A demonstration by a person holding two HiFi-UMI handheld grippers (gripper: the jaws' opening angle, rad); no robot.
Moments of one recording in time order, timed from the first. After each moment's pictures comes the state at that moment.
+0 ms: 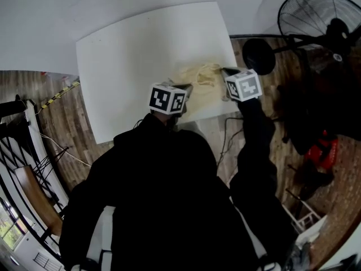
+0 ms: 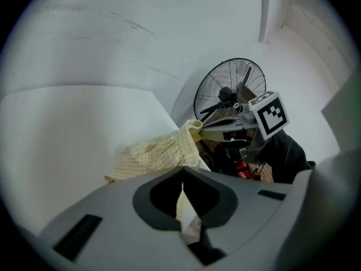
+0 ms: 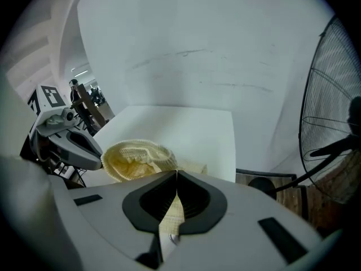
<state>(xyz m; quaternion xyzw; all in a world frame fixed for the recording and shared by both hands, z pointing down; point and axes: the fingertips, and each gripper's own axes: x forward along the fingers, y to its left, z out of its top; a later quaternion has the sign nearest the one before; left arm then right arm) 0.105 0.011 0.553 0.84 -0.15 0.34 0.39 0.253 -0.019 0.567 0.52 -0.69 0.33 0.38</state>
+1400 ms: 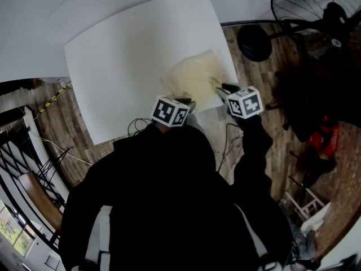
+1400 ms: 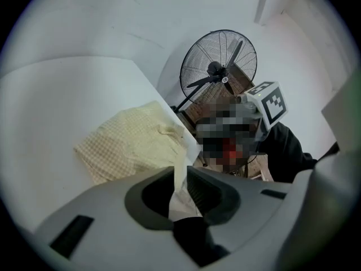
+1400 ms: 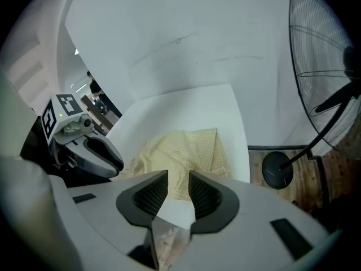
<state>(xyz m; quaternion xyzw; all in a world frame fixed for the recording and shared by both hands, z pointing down) 0.116 0.104 0.590 0.82 -0.05 0.41 0.40 0.243 0.088 0.610 0.48 -0.69 0.42 0.33</state>
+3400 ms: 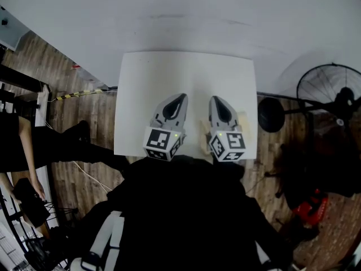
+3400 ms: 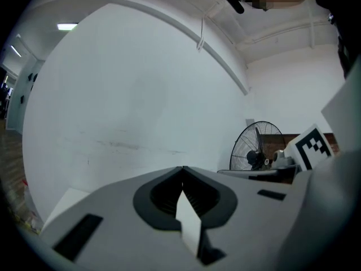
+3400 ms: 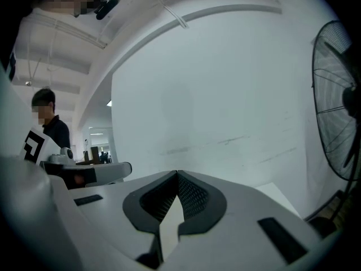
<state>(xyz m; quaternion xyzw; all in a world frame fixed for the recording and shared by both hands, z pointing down) -0.065 -0.098 0.361 0.89 -0.43 0.03 0.11 0.033 -0.091 0.381 0.58 -0.80 0.13 0.01</state>
